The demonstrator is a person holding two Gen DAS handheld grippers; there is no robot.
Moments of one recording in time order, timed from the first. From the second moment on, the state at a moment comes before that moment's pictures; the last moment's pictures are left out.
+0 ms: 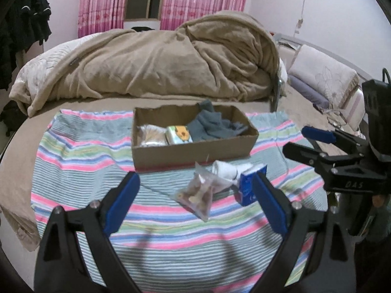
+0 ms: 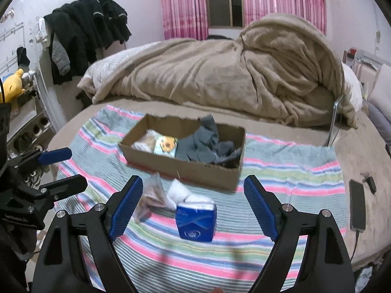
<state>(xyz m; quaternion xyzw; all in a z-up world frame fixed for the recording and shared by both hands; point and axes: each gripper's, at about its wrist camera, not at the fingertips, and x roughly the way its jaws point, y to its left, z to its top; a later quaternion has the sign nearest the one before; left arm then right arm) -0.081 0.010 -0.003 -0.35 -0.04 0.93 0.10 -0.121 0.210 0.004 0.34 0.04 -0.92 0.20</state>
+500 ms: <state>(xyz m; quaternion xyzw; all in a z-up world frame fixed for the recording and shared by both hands) -0.115 0.040 -0.066 -0.41 0.01 0.90 0.13 -0.140 0.211 -0.055 0.39 0.05 -0.90 0.20</state>
